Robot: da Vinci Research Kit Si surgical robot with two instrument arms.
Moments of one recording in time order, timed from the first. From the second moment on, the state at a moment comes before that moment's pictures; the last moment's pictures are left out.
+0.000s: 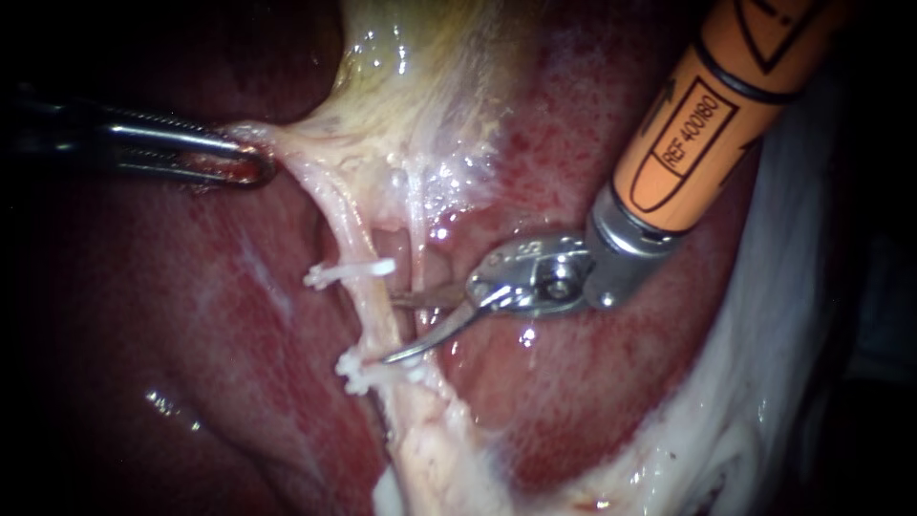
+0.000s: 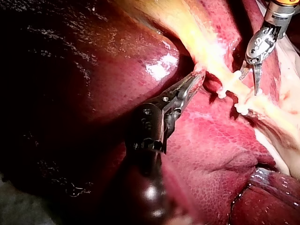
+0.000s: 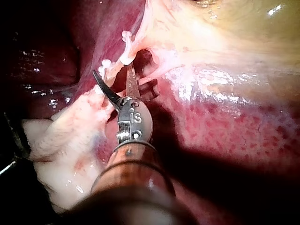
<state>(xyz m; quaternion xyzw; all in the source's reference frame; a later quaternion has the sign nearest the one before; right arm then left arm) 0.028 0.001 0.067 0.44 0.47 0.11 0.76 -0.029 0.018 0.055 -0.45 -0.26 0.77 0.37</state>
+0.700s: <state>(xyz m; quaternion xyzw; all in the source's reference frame) 0.035 0.001 0.063 0.46 0.49 0.15 0.73 -0.029 0.018 0.055 -0.45 -0.26 0.77 0.37</state>
